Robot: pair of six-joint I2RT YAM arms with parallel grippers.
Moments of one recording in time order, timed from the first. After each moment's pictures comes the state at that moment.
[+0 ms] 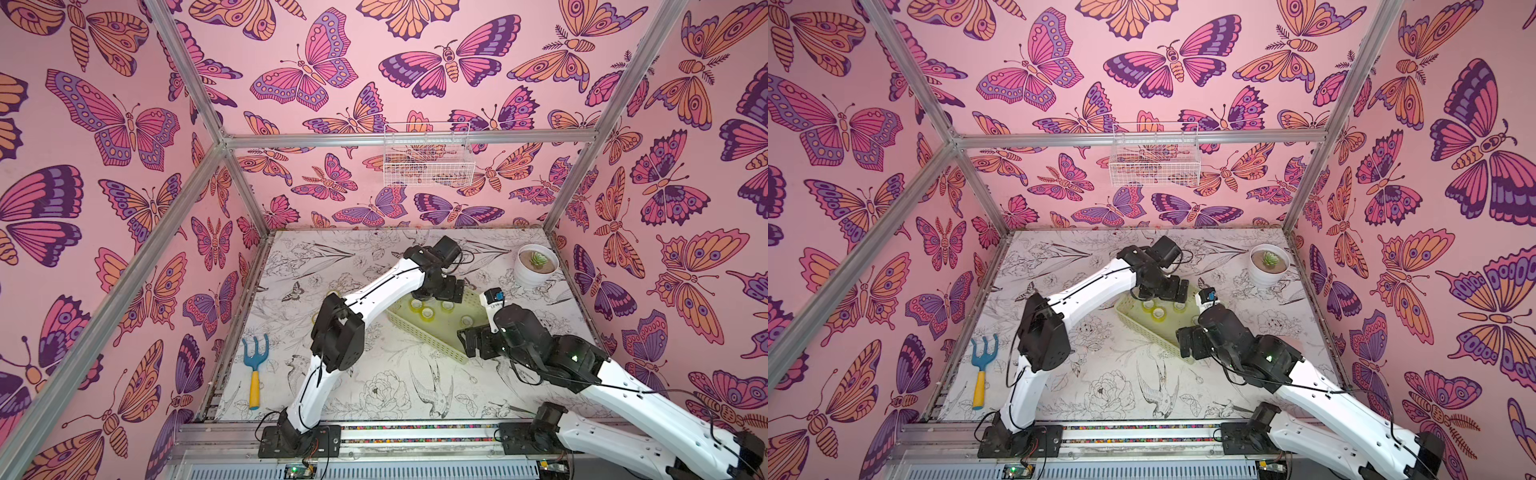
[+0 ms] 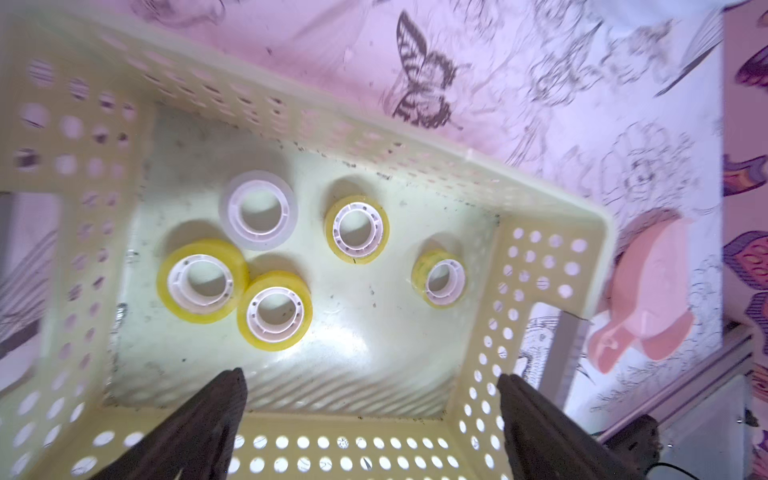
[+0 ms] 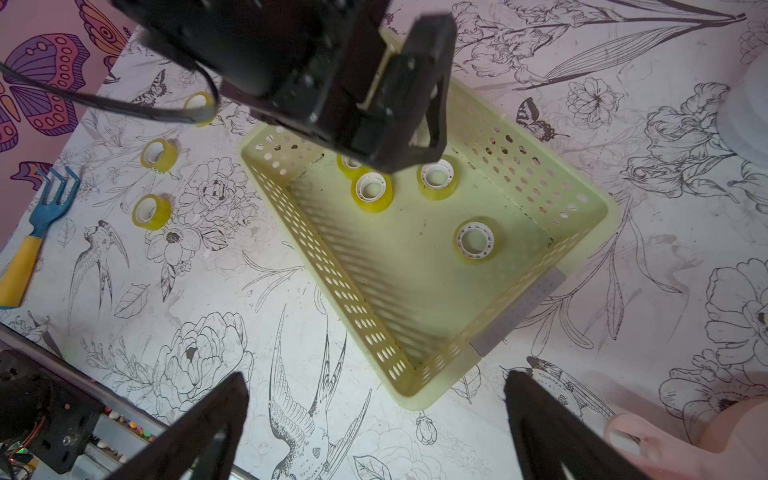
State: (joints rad) left arm -0.80 2.14 2.07 -1.03 0.11 -0.54; right arm 0.90 0.86 0.87 -0.79 0.21 0.51
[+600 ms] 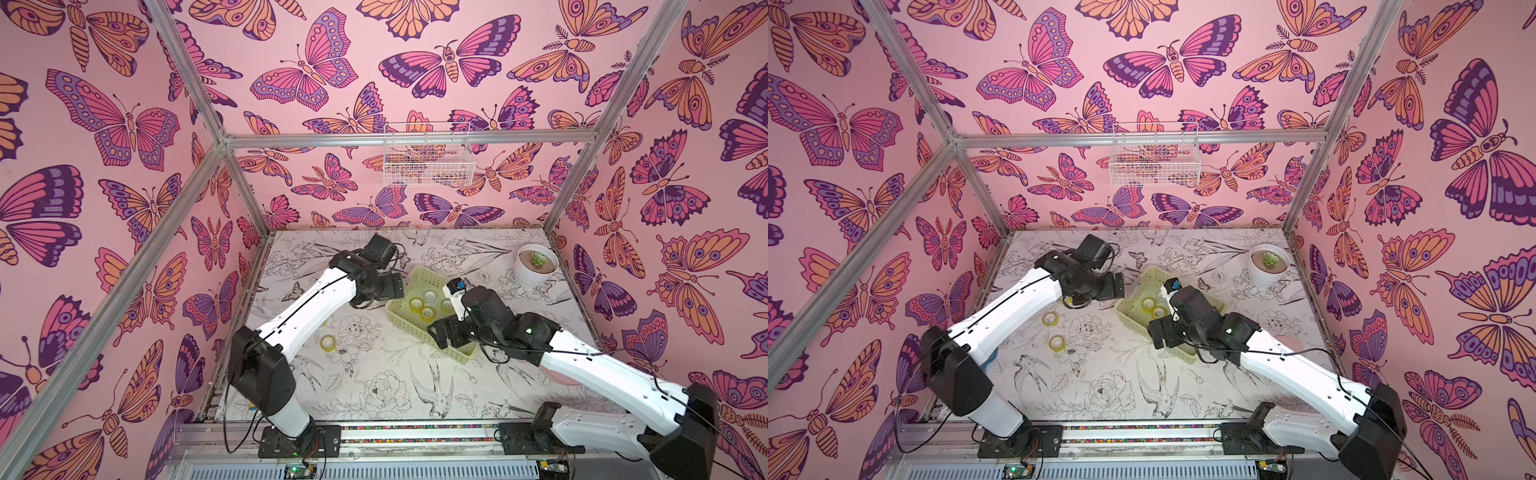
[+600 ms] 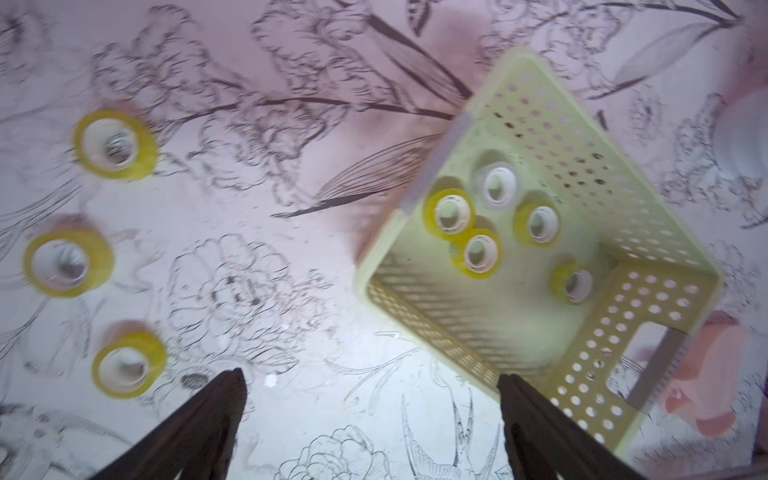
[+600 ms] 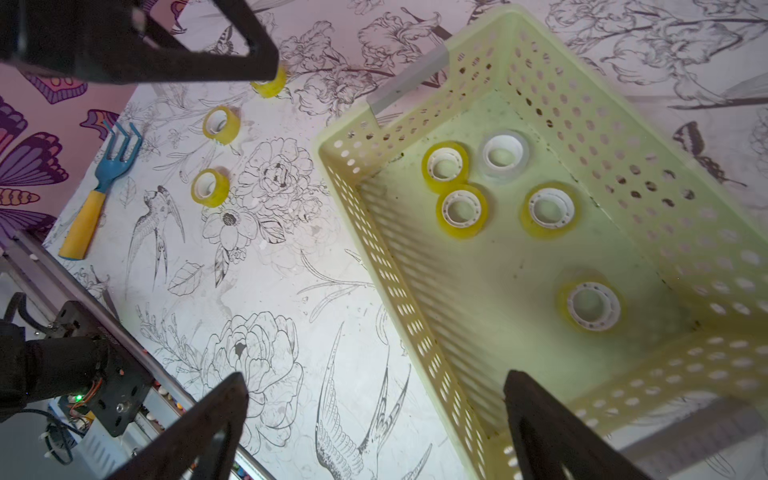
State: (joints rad) left arm -0.57 1.56 1.44 -1.03 -0.08 -0.68; right arm 0.90 1.19 0.98 -0.60 0.00 0.41
